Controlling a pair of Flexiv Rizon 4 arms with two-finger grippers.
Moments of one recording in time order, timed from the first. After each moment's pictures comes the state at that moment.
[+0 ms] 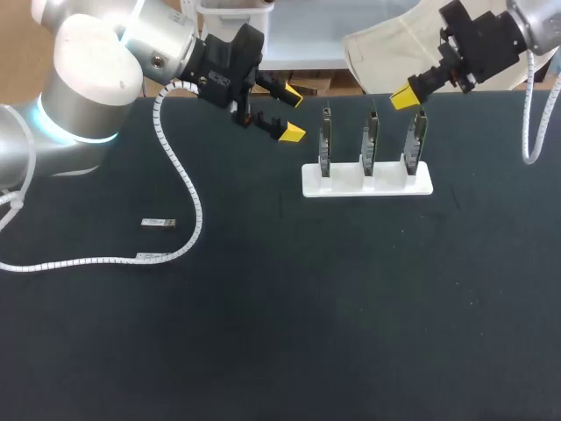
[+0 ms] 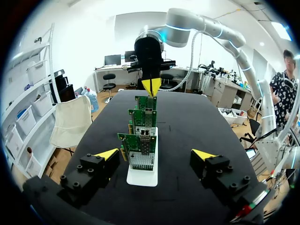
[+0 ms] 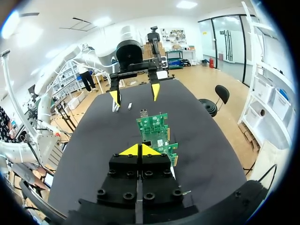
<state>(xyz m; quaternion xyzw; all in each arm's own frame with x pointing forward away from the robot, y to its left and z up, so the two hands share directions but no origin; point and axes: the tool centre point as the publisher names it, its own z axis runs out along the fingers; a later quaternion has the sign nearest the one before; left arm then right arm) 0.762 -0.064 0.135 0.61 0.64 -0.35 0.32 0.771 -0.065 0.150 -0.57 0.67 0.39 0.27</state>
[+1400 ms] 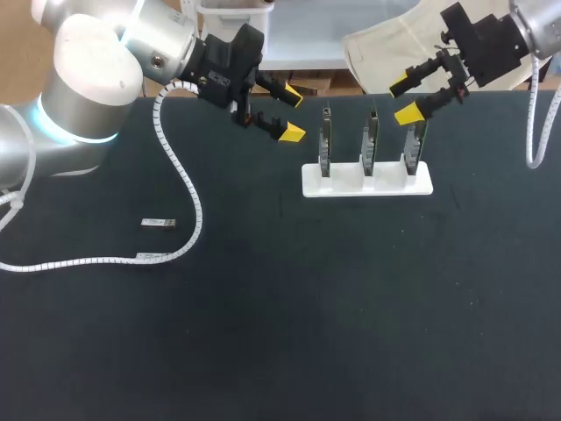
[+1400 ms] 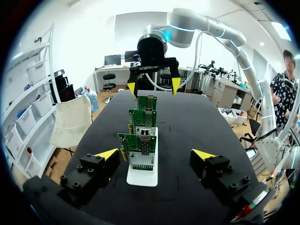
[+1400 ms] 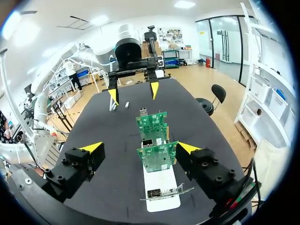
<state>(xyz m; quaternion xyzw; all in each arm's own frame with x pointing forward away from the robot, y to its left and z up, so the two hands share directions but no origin) 0.762 -0.064 0.135 0.61 0.64 -0.35 0.32 0.767 -0.065 0.149 -0.57 0.68 0.38 0.28</state>
